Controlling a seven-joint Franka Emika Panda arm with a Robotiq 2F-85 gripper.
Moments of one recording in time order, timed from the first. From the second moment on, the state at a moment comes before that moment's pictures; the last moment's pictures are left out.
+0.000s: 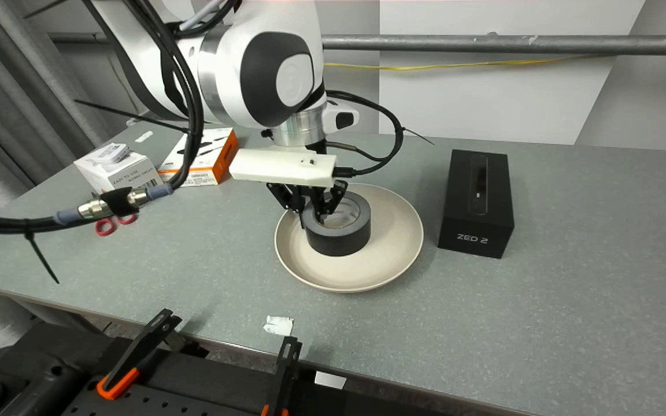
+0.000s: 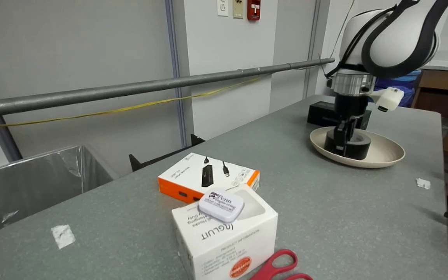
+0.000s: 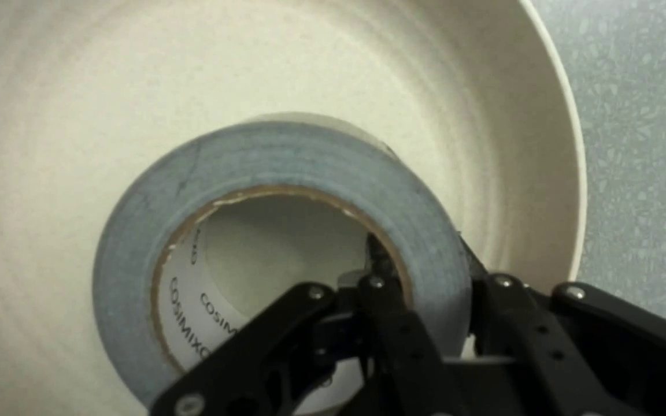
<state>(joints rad) -0.11 0.37 -0.01 -2.47 0.00 2.80 -0.13</state>
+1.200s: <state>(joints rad) -0.11 0.34 -0.01 -2.44 0.00 2.70 -0.11</state>
